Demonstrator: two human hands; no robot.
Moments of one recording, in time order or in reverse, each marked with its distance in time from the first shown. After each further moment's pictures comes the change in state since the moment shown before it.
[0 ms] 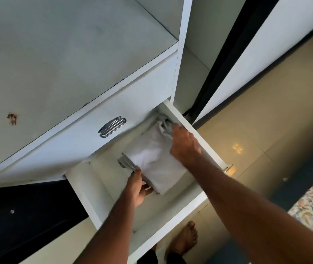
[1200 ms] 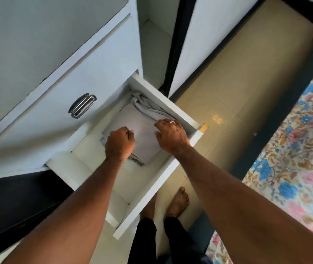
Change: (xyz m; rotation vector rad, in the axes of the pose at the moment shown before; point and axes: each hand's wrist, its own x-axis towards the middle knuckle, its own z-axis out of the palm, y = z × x) left_hand -0.034 0.044 0.030 1.434 0.272 0.968; right_hand -0.074 0.044 0.043 0.068 0.050 -0.102
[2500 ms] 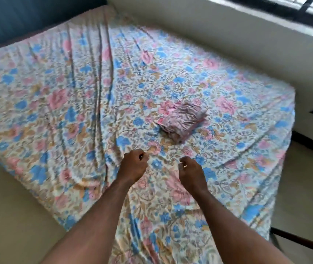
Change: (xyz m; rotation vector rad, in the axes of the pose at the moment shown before) left_hand -0.563 0.515 0.253 0.205 -1.134 1.385; right_hand -0.726 0.267 0.027 0.597 1.130 1.842
